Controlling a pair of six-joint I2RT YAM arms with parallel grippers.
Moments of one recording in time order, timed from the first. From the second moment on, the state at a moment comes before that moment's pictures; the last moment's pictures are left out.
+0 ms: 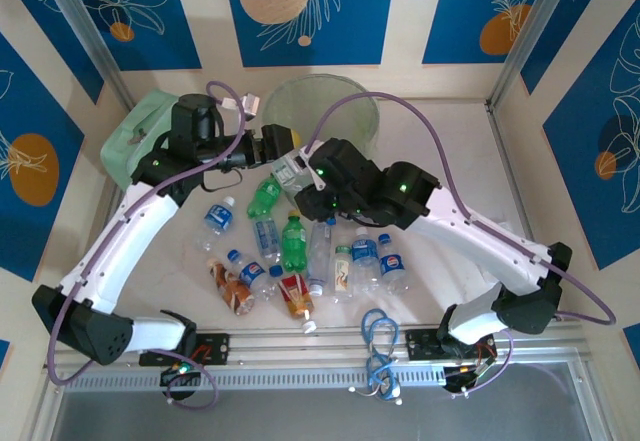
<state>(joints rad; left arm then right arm) -0.43 1.31 1.42 -0.54 0.65 -0.69 1.04 1.46 1.68 -1.03 0.20 0.32</state>
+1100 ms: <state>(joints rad) -0.35 1.22 1.15 0.17 0.61 -1.16 0.45 1.14 1.42 -0.67 -0.56 0.74</state>
